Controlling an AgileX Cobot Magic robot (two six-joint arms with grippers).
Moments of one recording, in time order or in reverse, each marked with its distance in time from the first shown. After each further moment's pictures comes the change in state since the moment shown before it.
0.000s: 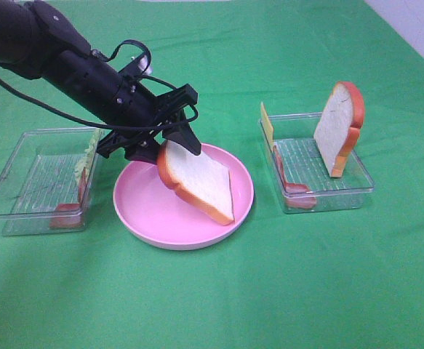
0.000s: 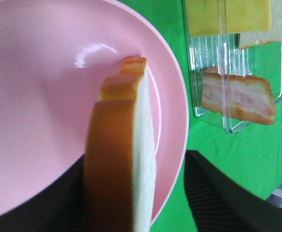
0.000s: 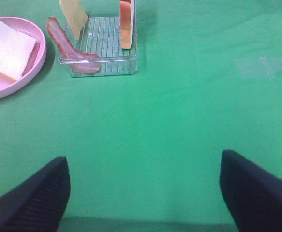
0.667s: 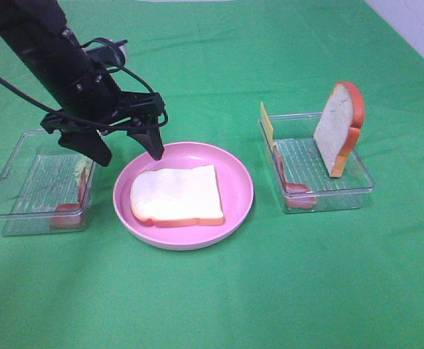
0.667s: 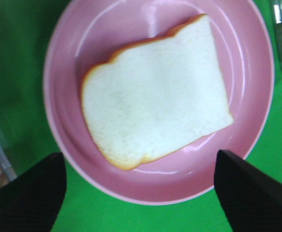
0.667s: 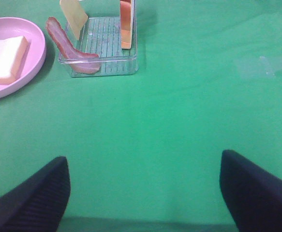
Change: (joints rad) left arm 0.000 -0.131 0.000 0.458 0.122 -0.186; right arm 0.000 0.000 0.000 0.000 0.000 0.000
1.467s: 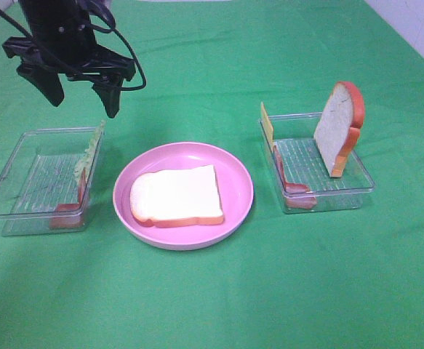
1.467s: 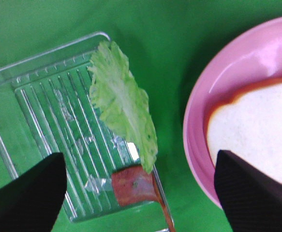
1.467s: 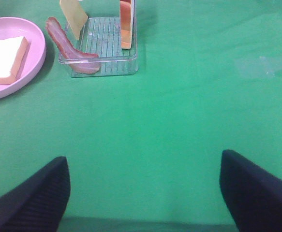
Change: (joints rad) left arm 0.000 0.140 -0.438 0.452 0.321 -0.160; right arm 0.000 0.000 0.000 0.000 0.000 0.000
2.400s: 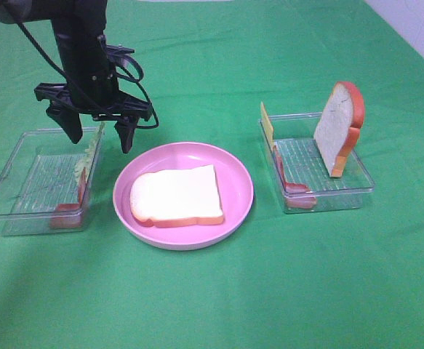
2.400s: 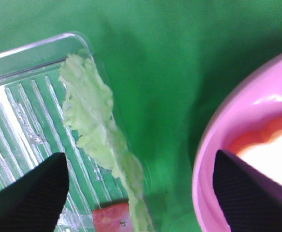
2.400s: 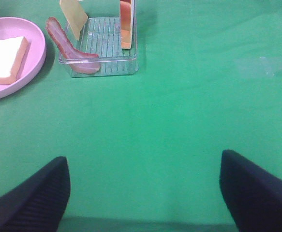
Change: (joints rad) left arm 0.000 0.199 -0.080 0.000 0.007 -0.051; right arm 0.000 0.000 0.000 0.000 -0.001 0.000
